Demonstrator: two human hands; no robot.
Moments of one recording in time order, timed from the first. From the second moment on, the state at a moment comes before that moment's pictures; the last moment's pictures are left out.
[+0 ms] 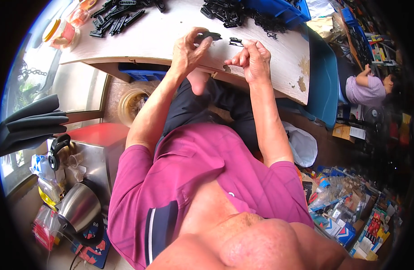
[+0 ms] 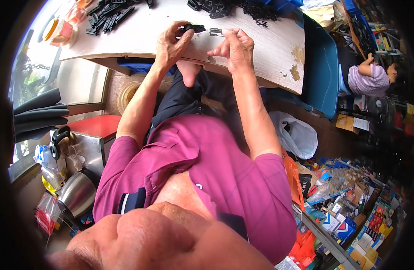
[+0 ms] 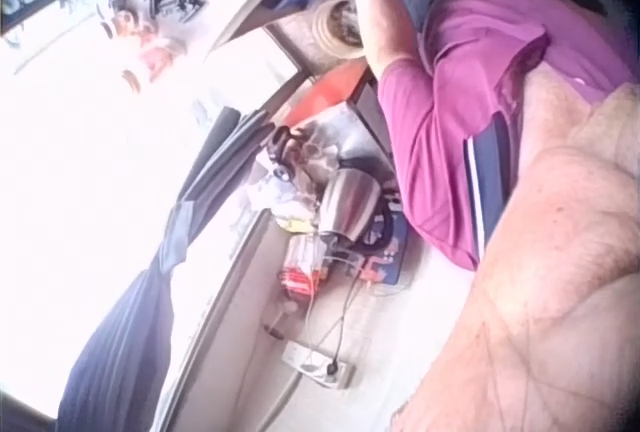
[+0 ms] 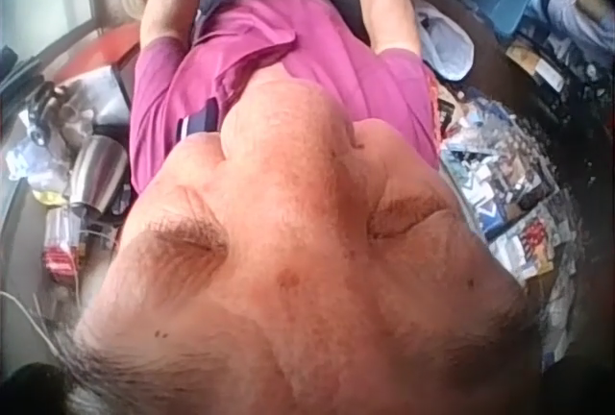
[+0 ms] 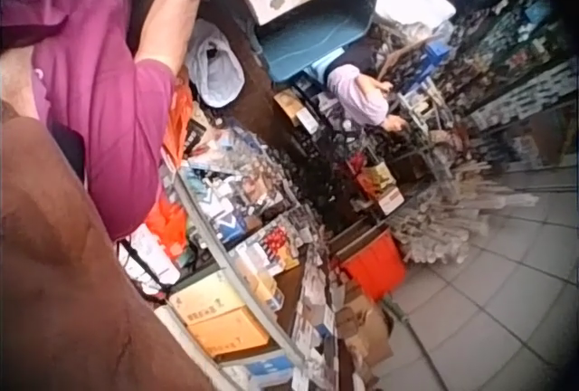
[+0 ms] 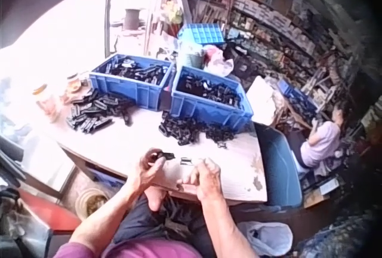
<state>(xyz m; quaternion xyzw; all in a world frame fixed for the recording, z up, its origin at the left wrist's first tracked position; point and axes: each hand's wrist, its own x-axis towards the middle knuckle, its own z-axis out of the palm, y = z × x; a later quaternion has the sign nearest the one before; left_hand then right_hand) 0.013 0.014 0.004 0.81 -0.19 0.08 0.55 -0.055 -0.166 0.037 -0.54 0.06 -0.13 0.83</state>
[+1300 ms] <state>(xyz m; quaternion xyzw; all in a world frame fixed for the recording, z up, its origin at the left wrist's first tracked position) -0.004 0.002 0.007 0.64 -0.23 -0.19 0.71 -0.055 -0.164 0.029 -0.57 0.08 -0.13 0.81</state>
